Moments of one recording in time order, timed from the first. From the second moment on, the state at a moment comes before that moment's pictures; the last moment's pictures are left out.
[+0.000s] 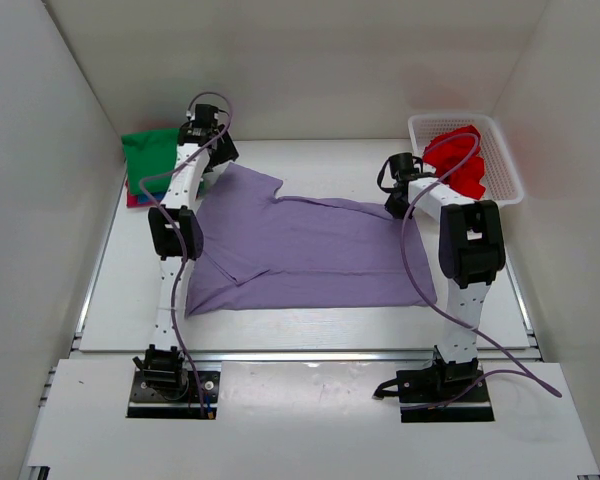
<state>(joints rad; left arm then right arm) -0.10 2.75 2.82 -0.94 -0.12 -0.49 0.15 2.07 1.49 -0.48 0.30 0.65</state>
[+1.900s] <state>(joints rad) -0.16 2.79 2.84 -0.85 -0.19 -0.48 0.12 2.00 1.39 -0.39 0.23 0.63</state>
